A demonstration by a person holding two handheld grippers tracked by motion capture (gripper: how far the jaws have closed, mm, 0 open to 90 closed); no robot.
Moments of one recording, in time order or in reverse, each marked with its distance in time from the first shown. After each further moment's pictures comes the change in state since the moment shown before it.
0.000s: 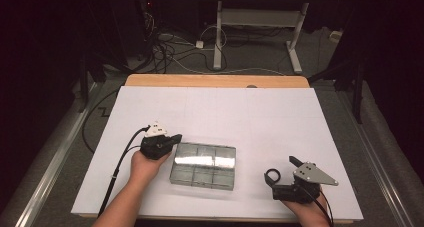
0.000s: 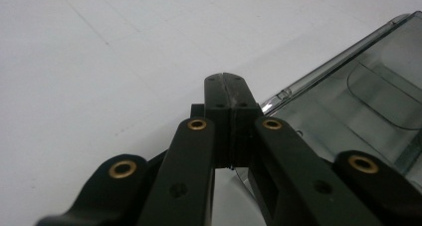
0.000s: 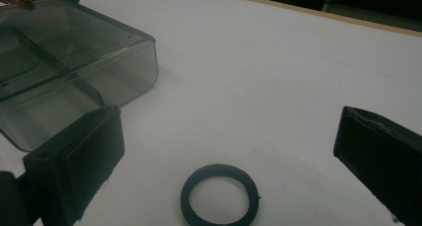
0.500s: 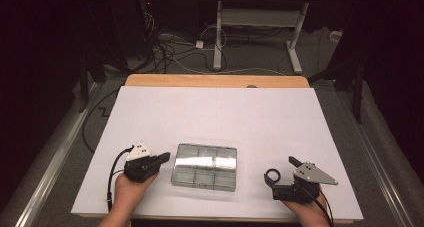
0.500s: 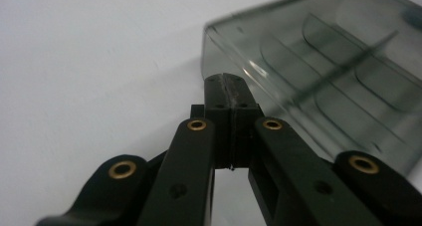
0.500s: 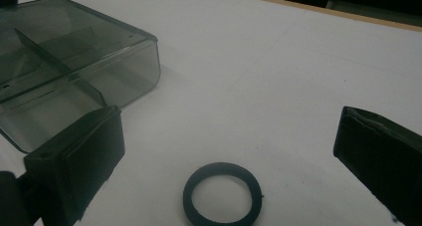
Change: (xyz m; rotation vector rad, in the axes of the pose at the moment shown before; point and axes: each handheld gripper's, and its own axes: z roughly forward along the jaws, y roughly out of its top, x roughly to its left) left arm -0.028 -0.047 -0.058 0.002 -0.001 -0.053; right arm -0.001 -0.001 0.001 0.005 0.012 0.009
